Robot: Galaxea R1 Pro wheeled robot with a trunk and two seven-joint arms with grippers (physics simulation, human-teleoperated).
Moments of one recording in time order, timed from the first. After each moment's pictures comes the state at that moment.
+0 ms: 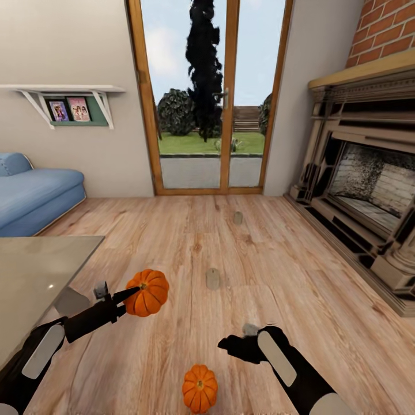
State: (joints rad) left arm -0.44 0.32 0.07 -0.95 0.90 0.84 -0.87; right arm -0.49 0.01 0.38 -0.90 -0.90 0.76 -0.29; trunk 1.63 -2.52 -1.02
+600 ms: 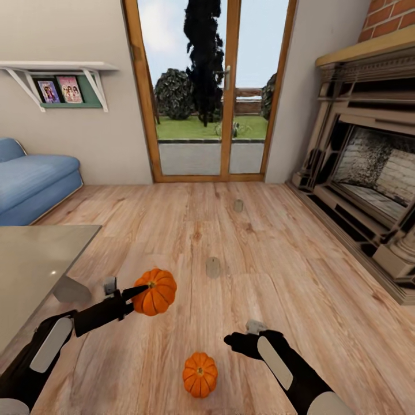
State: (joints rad) left arm -0.45 0.28 0.07 -1.03 0.91 0.93 -0.75; right arm -0.50 0.01 0.37 -0.81 -0.75 0.59 -0.22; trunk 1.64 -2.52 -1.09
